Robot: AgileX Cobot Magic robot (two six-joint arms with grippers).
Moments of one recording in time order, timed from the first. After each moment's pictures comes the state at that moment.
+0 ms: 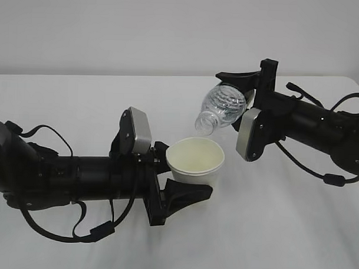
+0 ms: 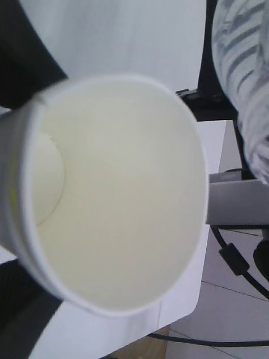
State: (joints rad) left arm -0.48 2.12 -0.81 0.90 -1.15 -0.37; right arm 0.15 2.05 -0.93 -0.74 -1.11 -1.10
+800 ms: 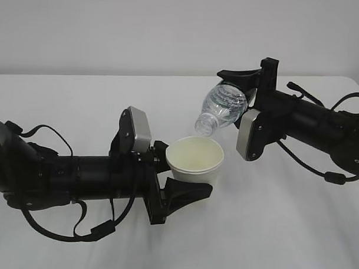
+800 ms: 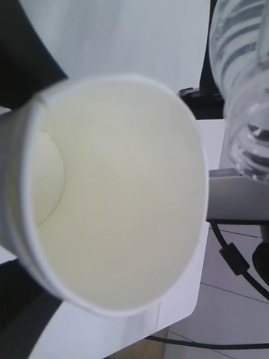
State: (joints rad) left arm -0.48 2.12 -0.81 0.90 -1.15 -0.37; right arm 0.15 2.05 -0.93 -0.71 -1.11 -1.18
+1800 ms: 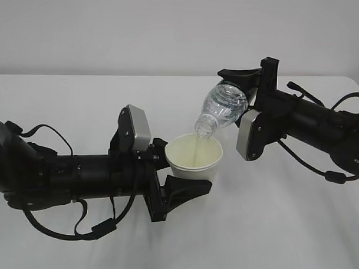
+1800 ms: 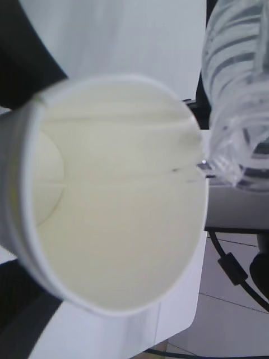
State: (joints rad) left arm -0.48 2.12 -0.81 0.86 -1.15 -0.34; right arm 0.15 2.05 -0.93 -0.70 -1.11 -1.22
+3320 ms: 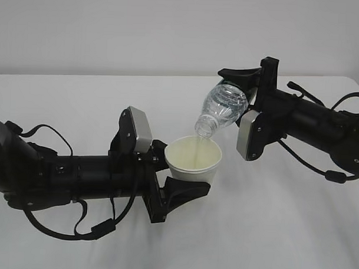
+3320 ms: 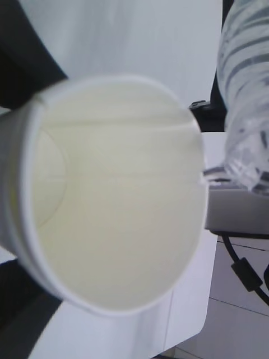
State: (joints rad) left arm -0.48 2.12 -0.81 0.86 -1.12 -0.34; right arm 0.15 2.05 -0.93 -0.69 -1.11 -1.24
